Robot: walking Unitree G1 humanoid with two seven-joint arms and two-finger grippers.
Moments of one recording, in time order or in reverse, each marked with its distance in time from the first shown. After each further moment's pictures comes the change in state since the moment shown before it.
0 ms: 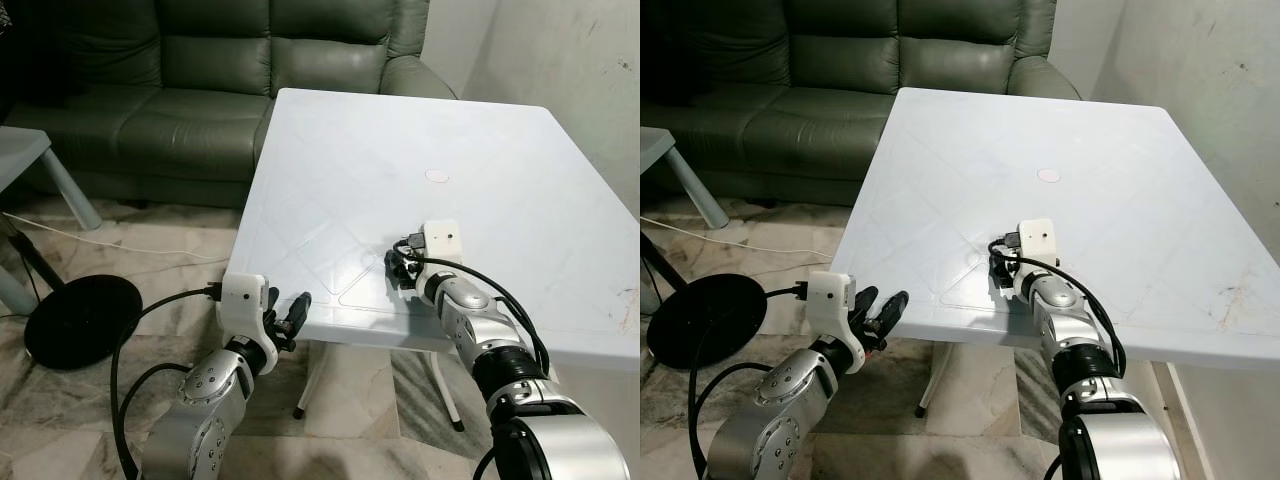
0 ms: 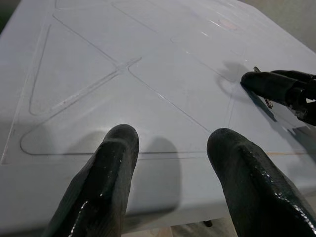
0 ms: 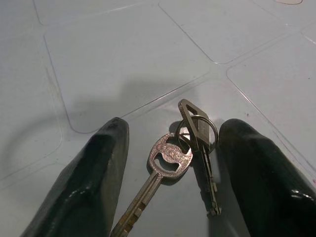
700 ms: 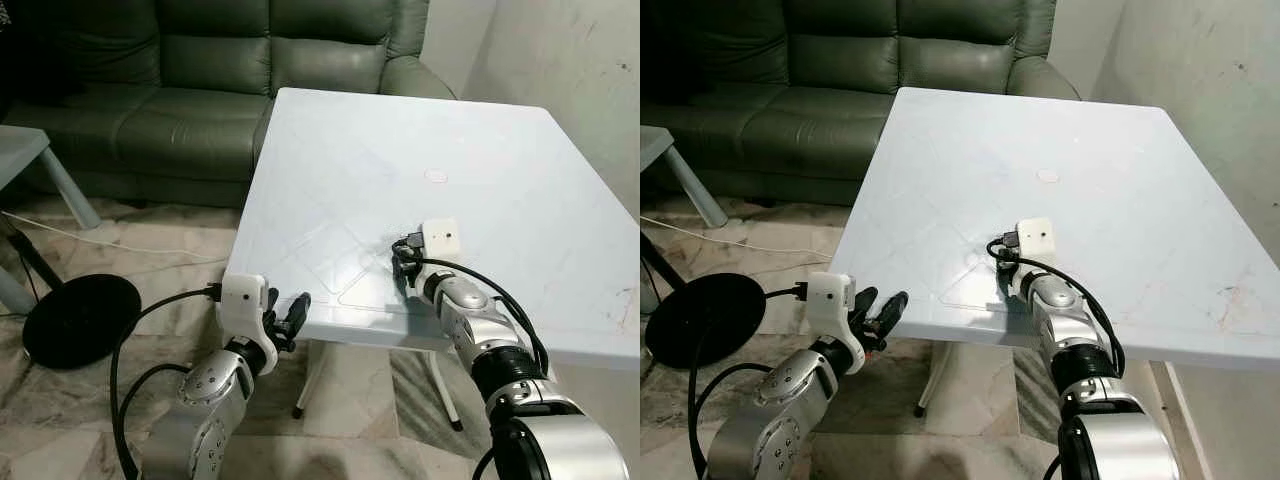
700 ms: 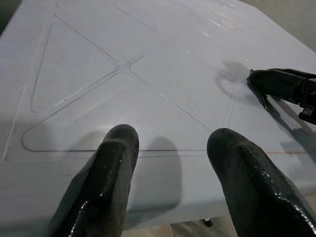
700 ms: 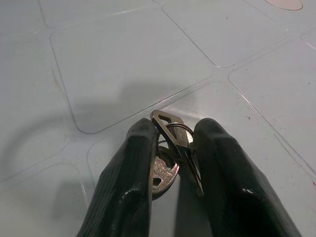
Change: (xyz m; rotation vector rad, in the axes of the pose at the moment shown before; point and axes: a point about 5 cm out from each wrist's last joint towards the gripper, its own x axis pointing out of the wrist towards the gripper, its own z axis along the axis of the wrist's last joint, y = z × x) left arm 0.000 0.000 0.000 0.000 0.000 0.009; right arm 0.000 0.002 0.001 -0.013 -0.008 0.006
